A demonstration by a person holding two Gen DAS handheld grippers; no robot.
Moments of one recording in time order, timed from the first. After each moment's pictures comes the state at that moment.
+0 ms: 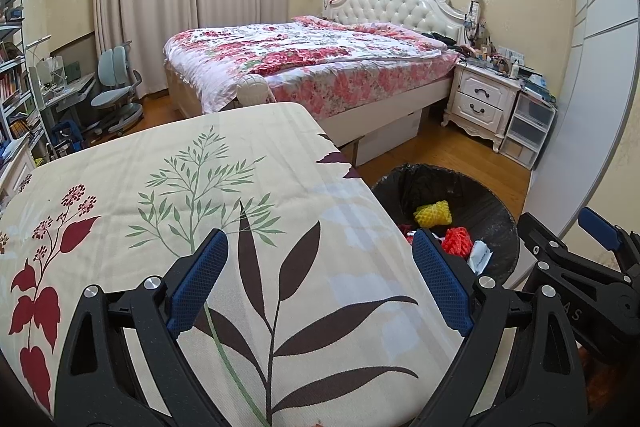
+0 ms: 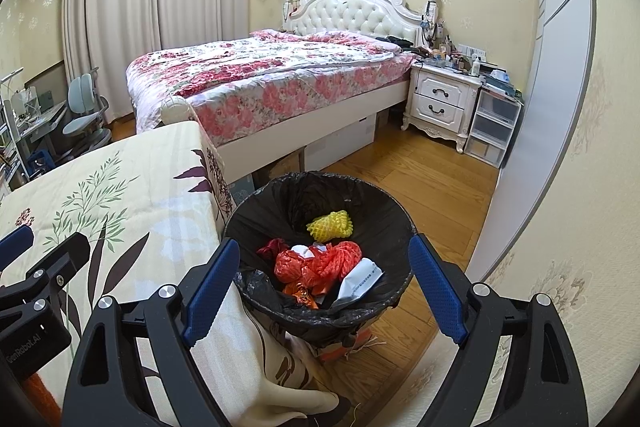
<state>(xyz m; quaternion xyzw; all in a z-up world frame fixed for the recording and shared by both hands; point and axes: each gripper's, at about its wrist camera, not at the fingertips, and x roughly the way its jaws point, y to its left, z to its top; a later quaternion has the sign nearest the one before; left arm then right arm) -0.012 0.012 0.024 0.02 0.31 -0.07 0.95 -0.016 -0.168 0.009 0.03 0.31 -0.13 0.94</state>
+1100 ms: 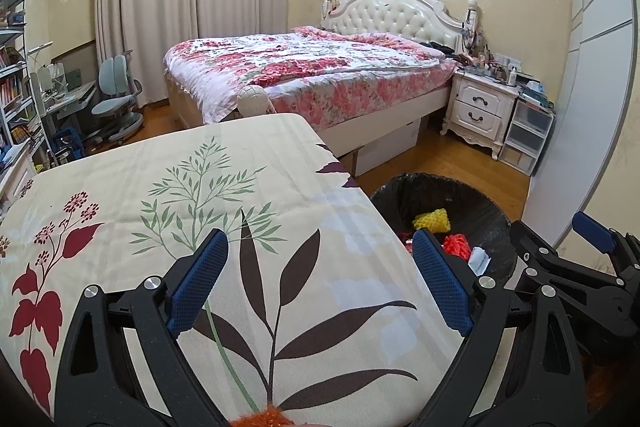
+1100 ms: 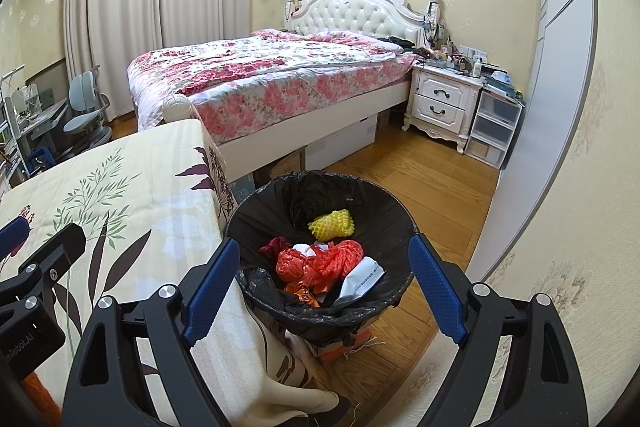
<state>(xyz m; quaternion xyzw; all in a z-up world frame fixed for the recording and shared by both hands) -0.021 0.013 0.026 0.02 0.29 -0.07 0.95 -0.016 -0.166 0.008 0.03 0.31 -0.13 0.94</state>
